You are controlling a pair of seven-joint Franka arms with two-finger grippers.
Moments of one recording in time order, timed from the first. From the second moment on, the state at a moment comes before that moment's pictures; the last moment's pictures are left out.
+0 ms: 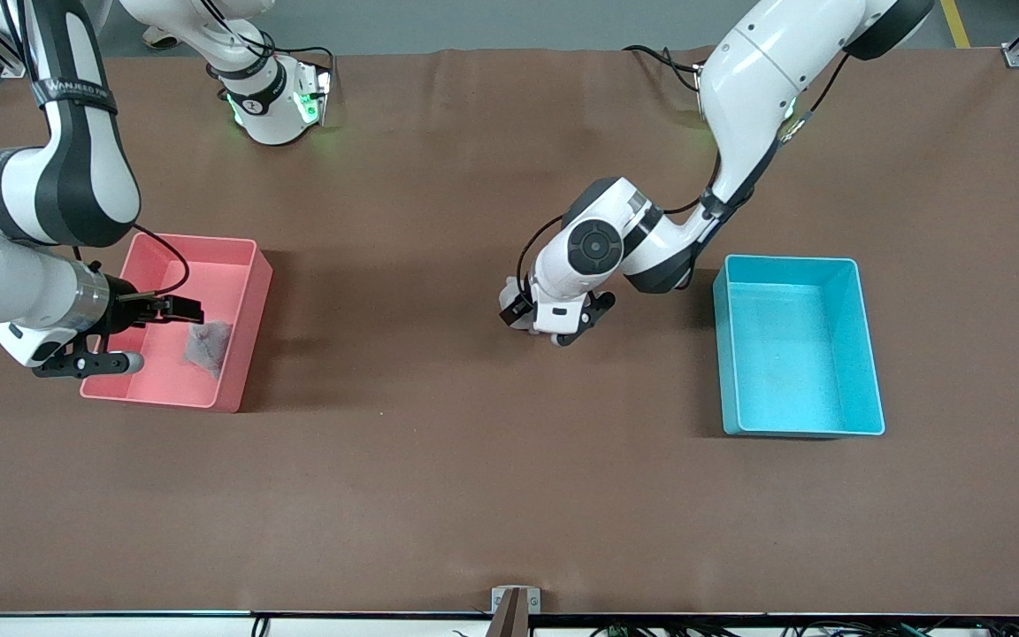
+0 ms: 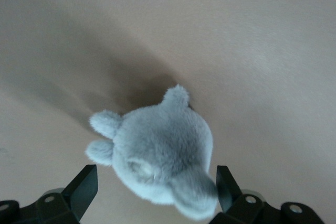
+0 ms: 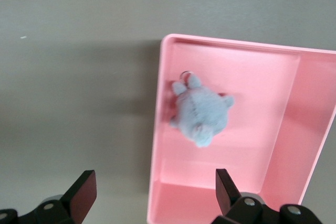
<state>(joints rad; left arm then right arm) -0.37 0.71 -0.45 -1.68 0.00 2.35 -1.49 0.10 0.24 -0.13 -1.81 0.07 1.87 -0.07</state>
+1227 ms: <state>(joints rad) -0.42 0.69 -0.38 -1.64 0.16 2.27 -1.56 0.05 0.37 -0.12 -2.06 0.04 2.27 -0.12</state>
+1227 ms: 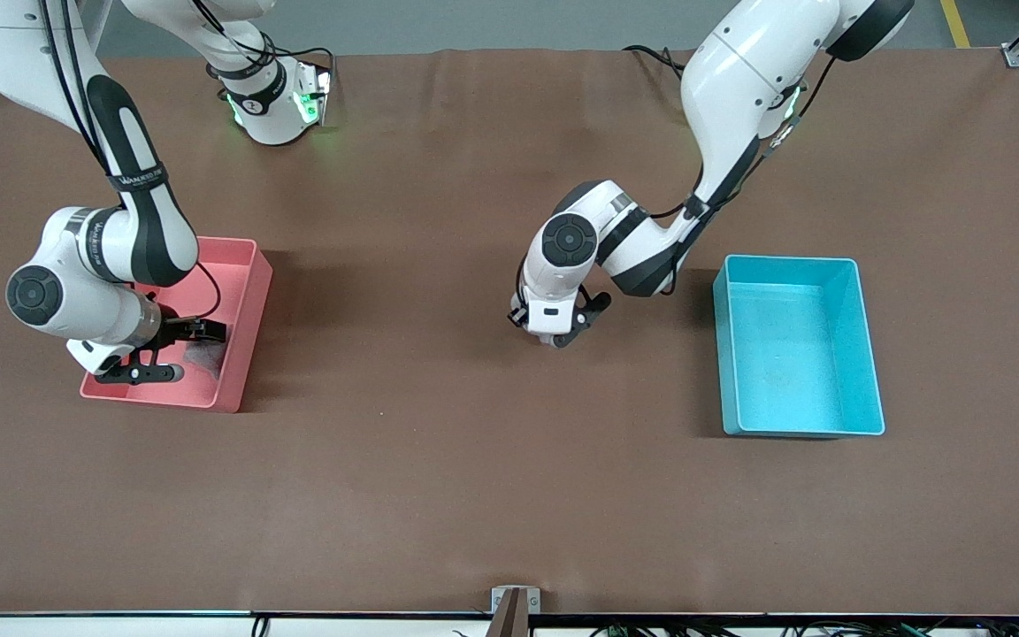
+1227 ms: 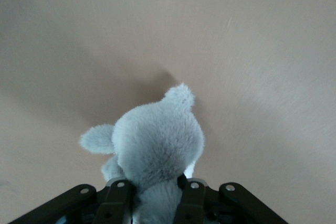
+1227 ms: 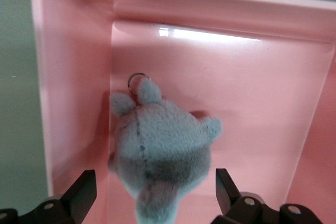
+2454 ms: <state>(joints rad) 0.17 0.43 -0.36 -1.63 0.21 1.76 -0.79 0.04 0.42 -0.12 -2.04 0.04 2.20 -0.18</state>
